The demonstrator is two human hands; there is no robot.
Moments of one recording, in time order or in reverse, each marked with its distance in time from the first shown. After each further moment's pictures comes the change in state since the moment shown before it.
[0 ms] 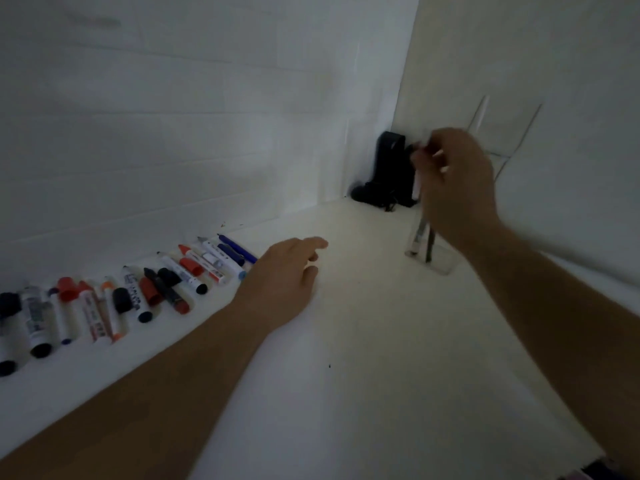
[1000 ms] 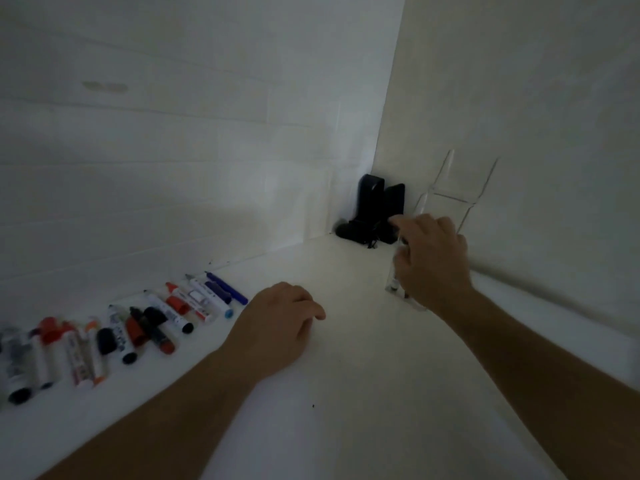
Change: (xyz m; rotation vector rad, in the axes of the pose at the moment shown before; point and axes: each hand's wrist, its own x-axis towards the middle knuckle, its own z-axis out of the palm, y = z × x) left_hand -0.003 0.011 0.001 0.159 0.058 0.250; right_hand -0.028 0.032 -0.006 -0.542 -0.251 -0.089
